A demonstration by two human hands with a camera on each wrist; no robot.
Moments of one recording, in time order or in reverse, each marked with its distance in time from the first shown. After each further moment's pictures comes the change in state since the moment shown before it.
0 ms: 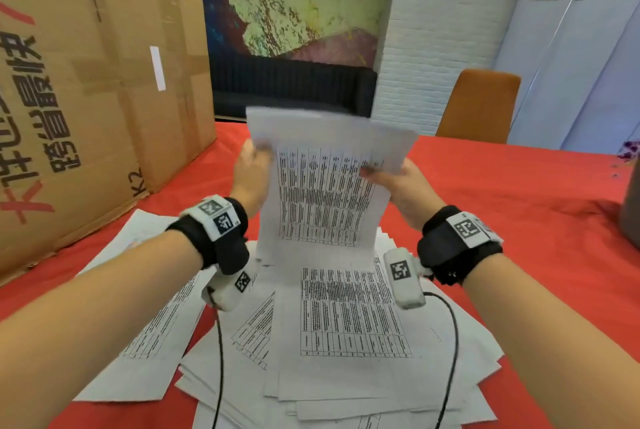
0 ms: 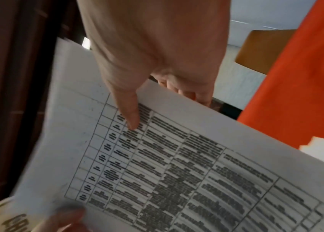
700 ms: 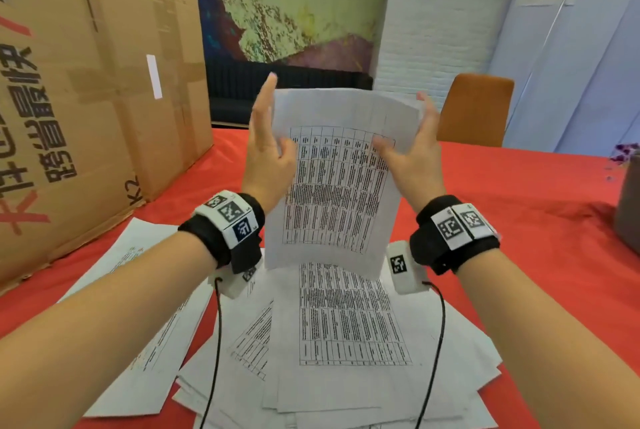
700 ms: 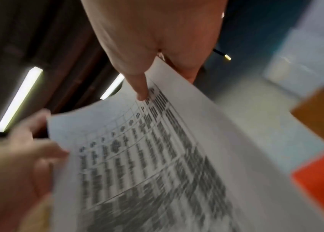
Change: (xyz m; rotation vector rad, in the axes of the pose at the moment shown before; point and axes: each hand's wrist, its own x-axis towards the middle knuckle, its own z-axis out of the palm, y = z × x) left_hand -0.015 0.031 0.016 0.088 -0.028 0.532; right_hand 0.006 -0.038 -0.003 -0.354 0.395 -0.425
